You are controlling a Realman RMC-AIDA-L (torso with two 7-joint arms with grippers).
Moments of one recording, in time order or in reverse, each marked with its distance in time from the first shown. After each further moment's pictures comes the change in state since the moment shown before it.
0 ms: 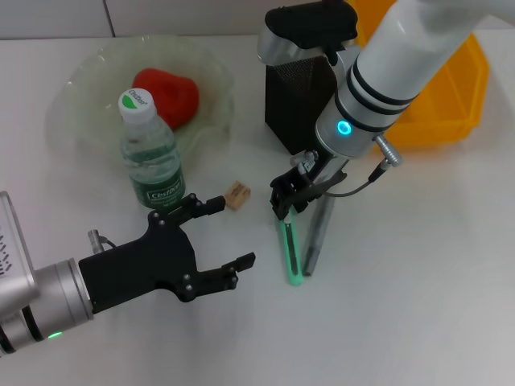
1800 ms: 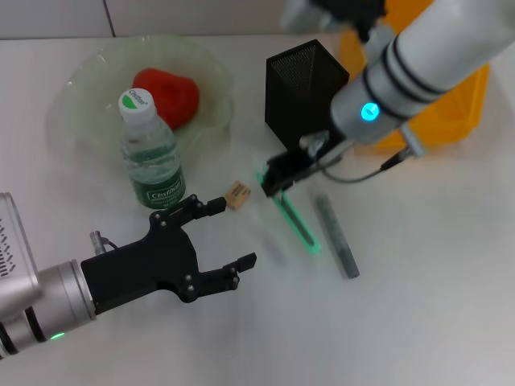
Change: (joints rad) left arm -0.011 -0.002 0.000 -0.025 -0.007 -0.006 0.013; right arm -0.251 -0.011 0.068 -0.422 -0.009 -0.117 -0.025
